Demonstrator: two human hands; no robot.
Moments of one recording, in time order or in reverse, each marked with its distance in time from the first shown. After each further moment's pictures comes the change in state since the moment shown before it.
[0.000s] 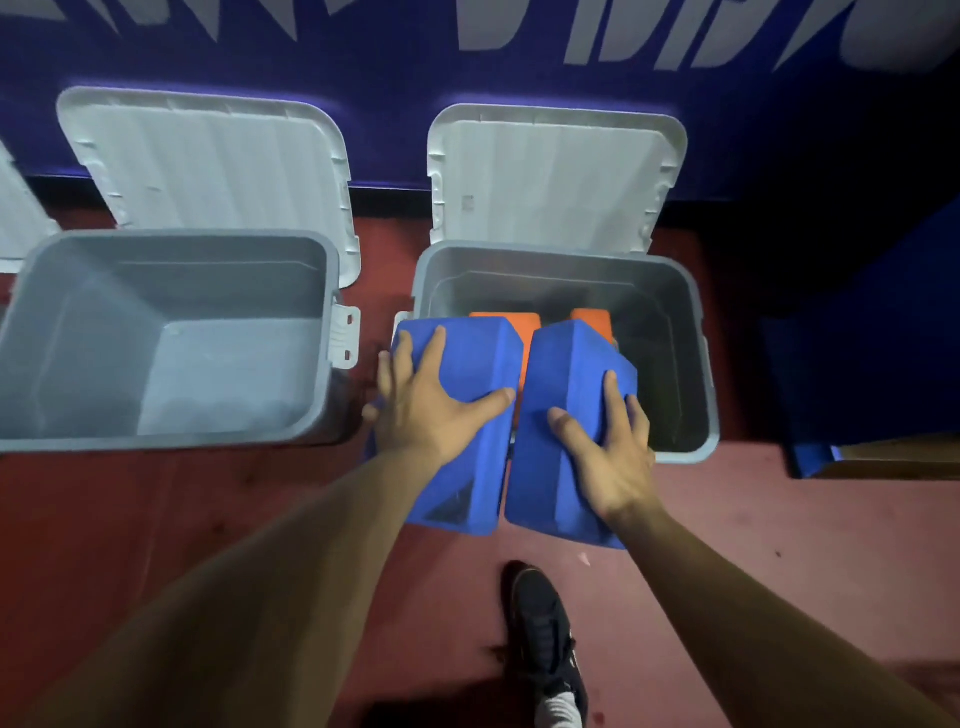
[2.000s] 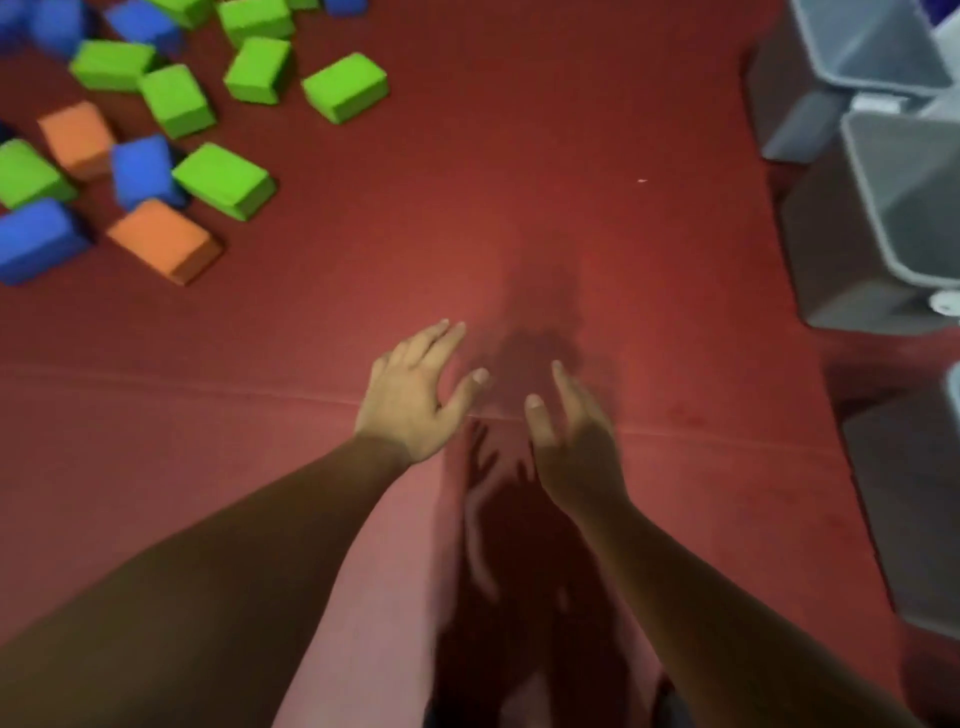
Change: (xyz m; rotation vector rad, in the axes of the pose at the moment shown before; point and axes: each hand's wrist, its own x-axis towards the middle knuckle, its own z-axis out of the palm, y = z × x) left_hand -0.733 -0.589 -0.061 -0.227 0.949 -0.870; right_hand -0.674 0.099 0.446 -0.576 -1.098 -1.430
